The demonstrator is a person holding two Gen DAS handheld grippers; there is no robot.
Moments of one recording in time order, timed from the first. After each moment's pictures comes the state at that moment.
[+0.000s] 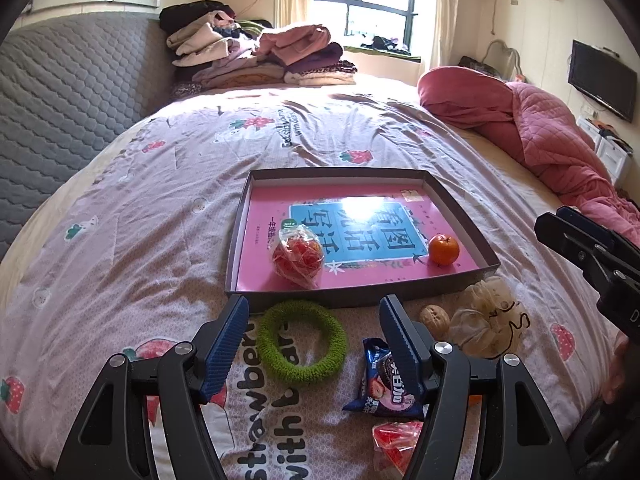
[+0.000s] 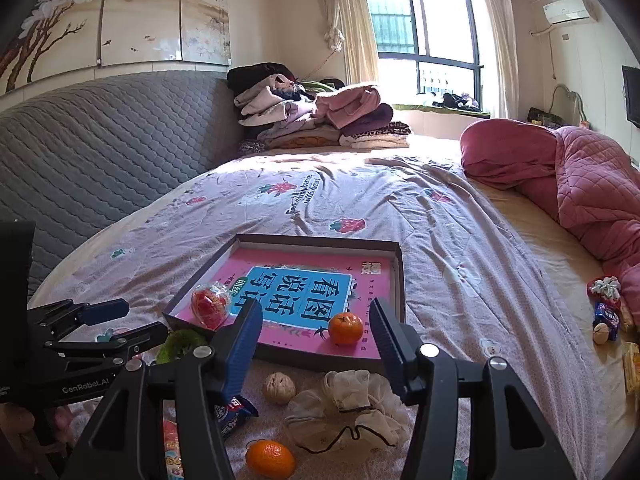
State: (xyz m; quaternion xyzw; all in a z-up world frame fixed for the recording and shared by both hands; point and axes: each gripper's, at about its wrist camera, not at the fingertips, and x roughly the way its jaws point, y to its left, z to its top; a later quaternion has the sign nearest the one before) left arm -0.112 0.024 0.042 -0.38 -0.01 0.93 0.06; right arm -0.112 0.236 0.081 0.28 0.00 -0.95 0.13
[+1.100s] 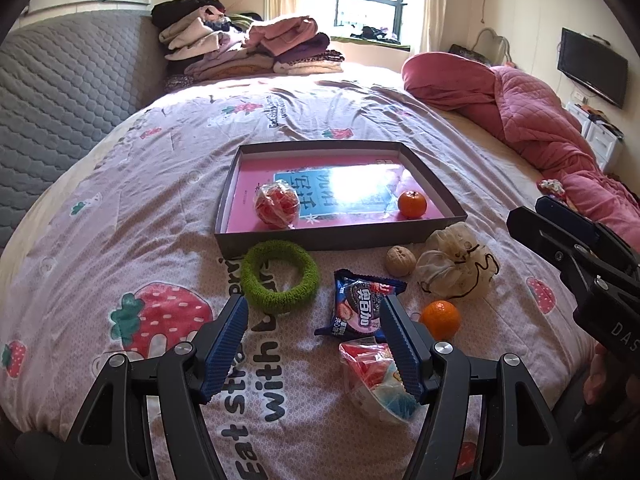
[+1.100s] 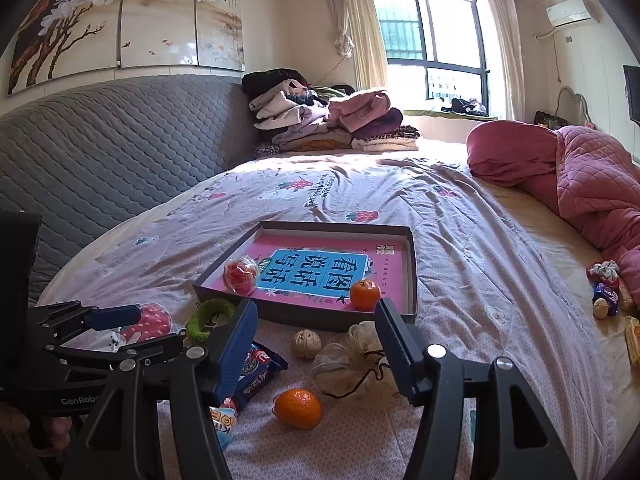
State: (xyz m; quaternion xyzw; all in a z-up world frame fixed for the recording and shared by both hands) left arm -0.051 0.039 0.039 -0.39 0.00 0.92 0.07; right arm -0.056 0.232 0.069 0.26 0.00 -0.95 0.15
